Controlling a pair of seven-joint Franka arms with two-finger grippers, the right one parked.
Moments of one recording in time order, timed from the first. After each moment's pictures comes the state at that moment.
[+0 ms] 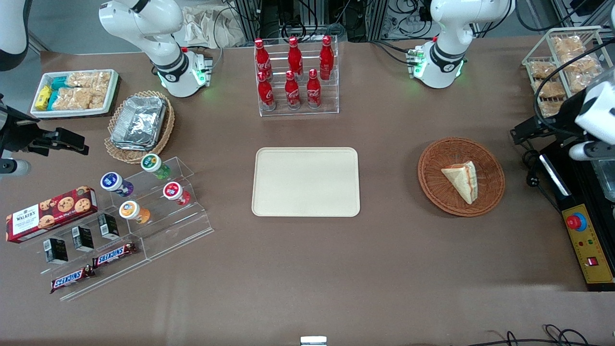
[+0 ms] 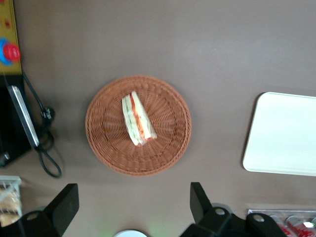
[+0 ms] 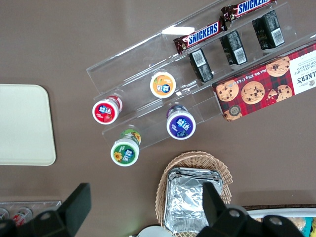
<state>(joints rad) 0.04 0.01 -0.06 -1.64 -0.05 1.54 -0.15</state>
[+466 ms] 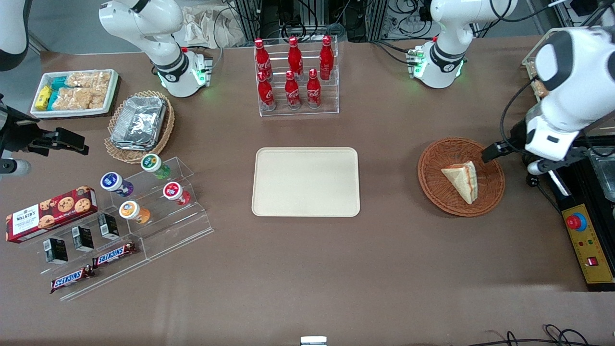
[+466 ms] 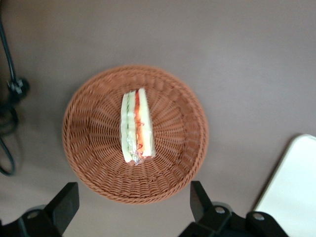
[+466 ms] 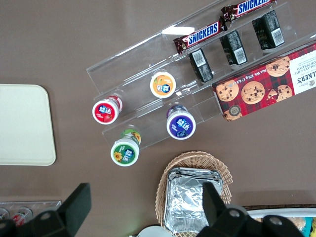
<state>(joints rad) 0.04 -0.14 -0.06 -2.22 -0.05 2.06 -0.40</state>
